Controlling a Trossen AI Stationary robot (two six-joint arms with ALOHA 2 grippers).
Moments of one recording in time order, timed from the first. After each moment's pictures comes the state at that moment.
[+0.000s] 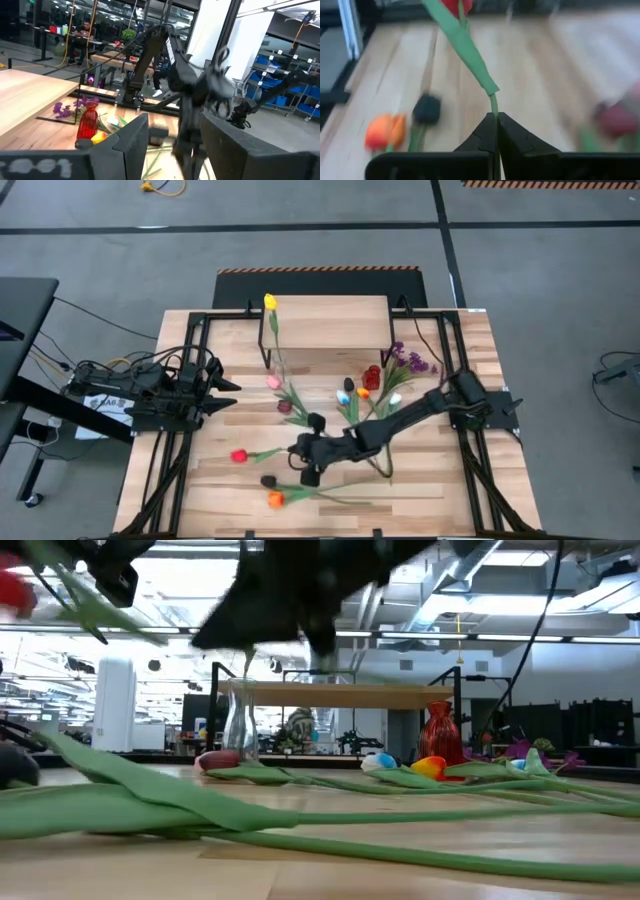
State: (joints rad) left arm -0.19 0.18 0.29 0.01 -0.09 -0.25; right arm 0.38 2.07 1.39 0.10 0.37 0.22
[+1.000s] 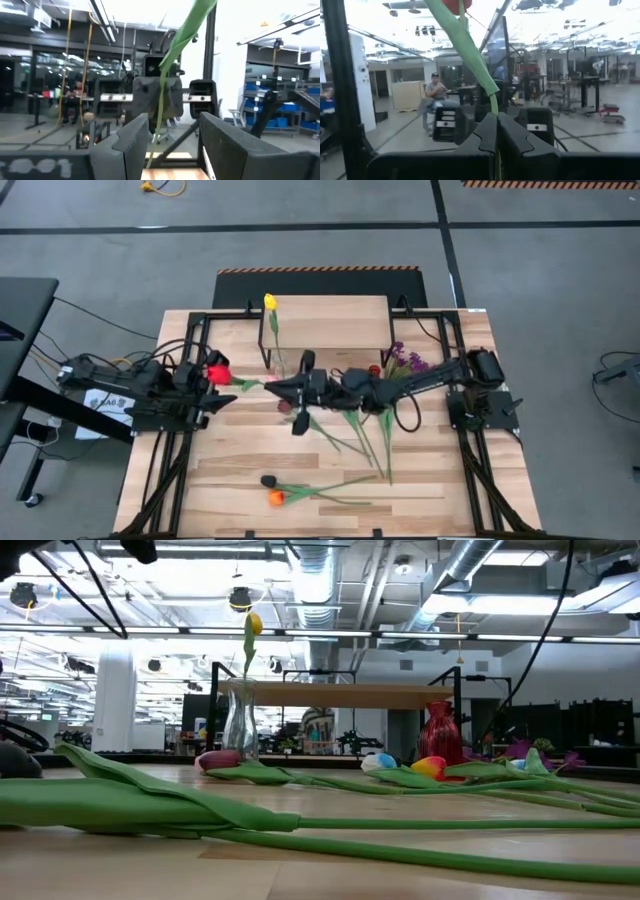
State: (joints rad) left arm -0.19 0.43 0.29 0.54 -0.06 -0.05; right arm 0.17 1.89 1.39 0.77 0.20 -0.02
